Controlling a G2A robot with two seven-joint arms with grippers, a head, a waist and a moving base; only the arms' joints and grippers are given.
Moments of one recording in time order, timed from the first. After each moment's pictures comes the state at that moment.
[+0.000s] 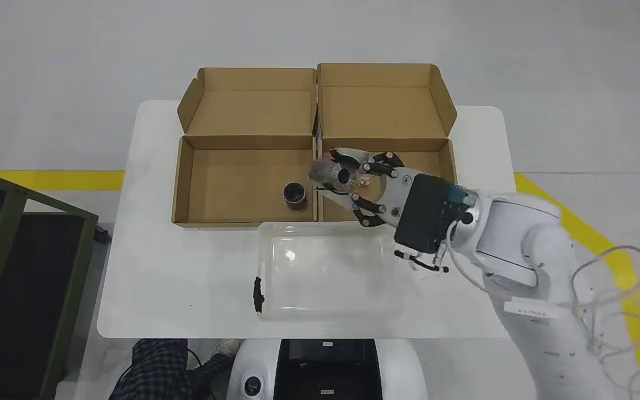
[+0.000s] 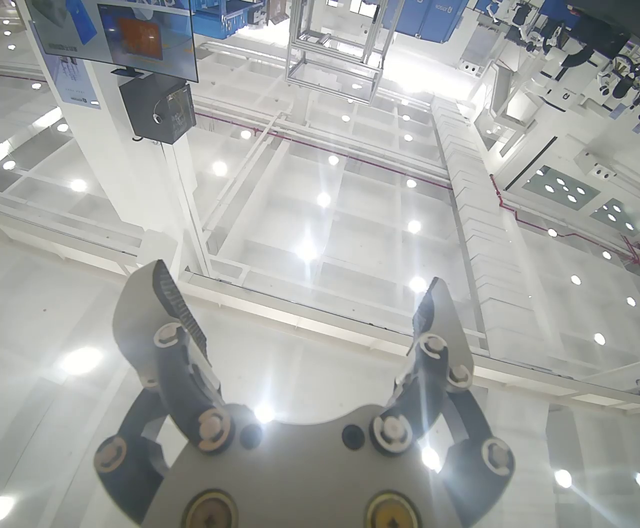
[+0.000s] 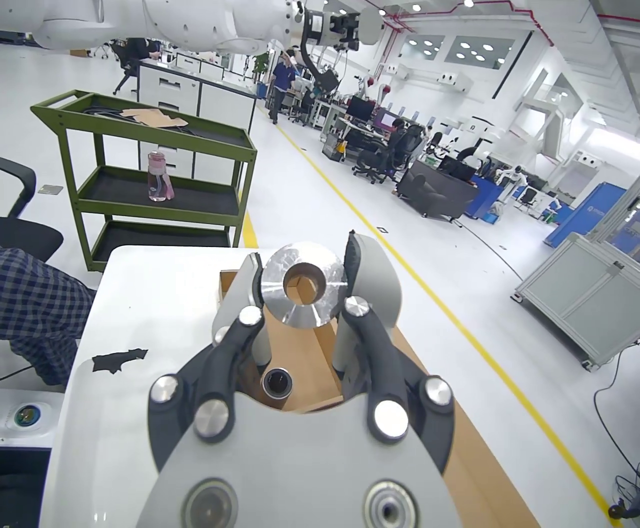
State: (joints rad) left arm -0.11 -0.30 -0.54 -1.19 3.07 0.29 0.07; right arm -1.05 -1.17 1.25 -2.07 -1.10 -0.76 0.19
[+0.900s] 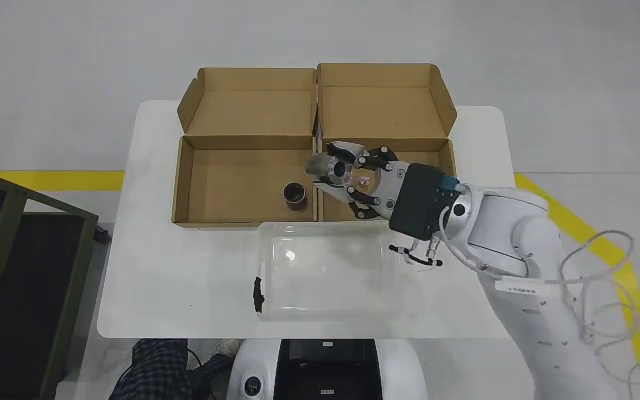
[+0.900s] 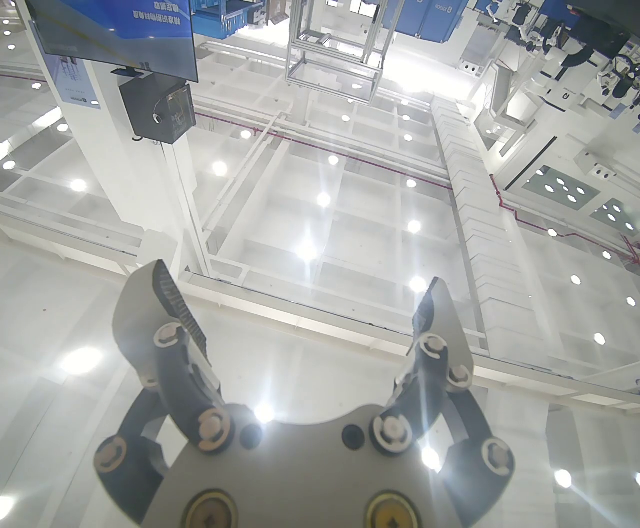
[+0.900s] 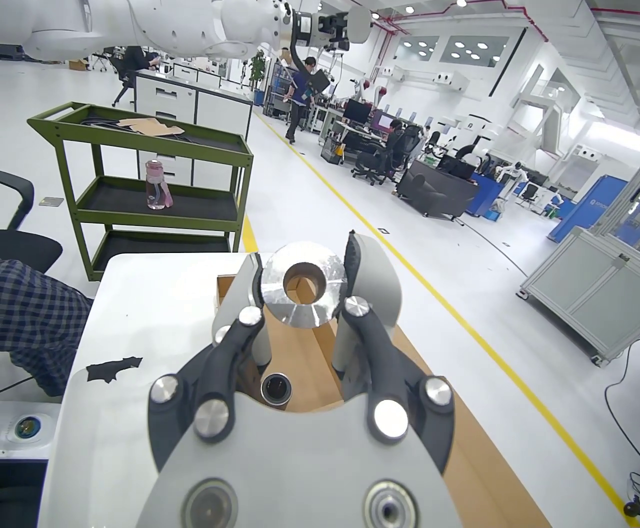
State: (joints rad) left arm -0.11 -0.30 -0.54 -1.19 3.07 0.29 0.07; right arm -1.00 -1.17 1.19 -2.01 -1.10 -0.75 0.17
